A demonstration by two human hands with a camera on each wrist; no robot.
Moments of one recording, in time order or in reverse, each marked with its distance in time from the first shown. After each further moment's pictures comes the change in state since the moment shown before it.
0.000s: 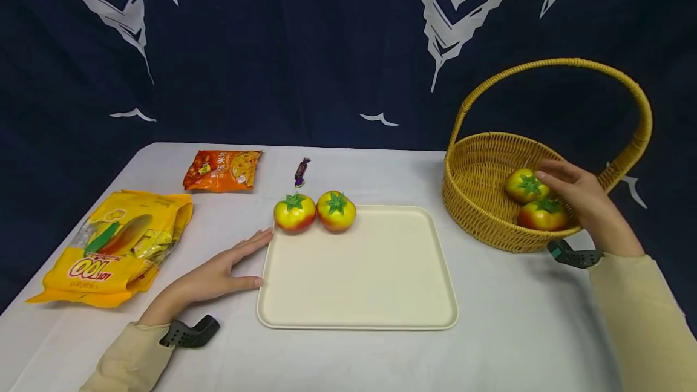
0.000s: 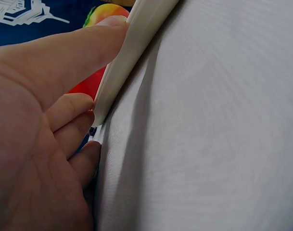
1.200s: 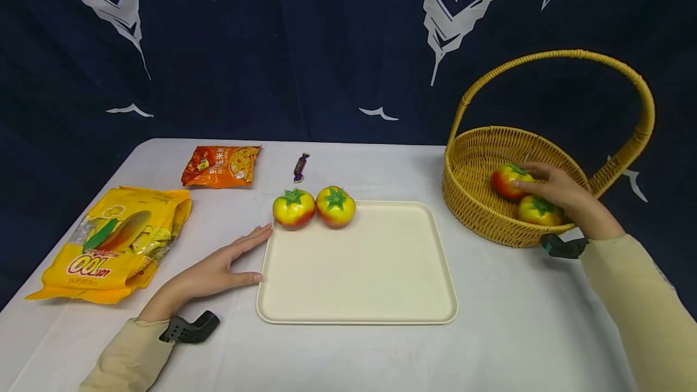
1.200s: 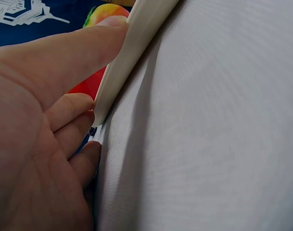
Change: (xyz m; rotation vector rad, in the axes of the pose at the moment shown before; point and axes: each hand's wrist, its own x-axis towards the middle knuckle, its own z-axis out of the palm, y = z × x) left_hand 0.001 0.001 0.000 0.003 -0.002 -0.017; right_hand 0.016 -0.005 0.011 -0.287 -0.258 0.023
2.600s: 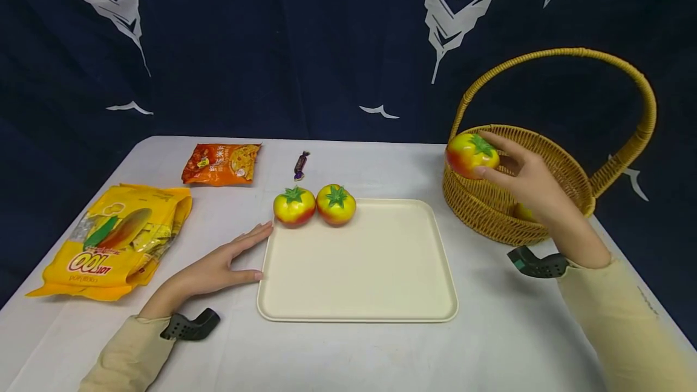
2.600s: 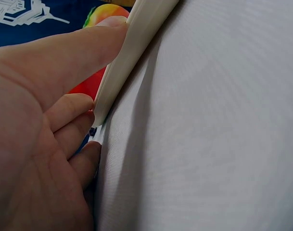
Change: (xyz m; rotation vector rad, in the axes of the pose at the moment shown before) left_hand 0.000 0.000 -0.001 -0.005 -0.011 -0.005; right_hand -0.052 -0.105 0.054 0.135 0.232 -0.350
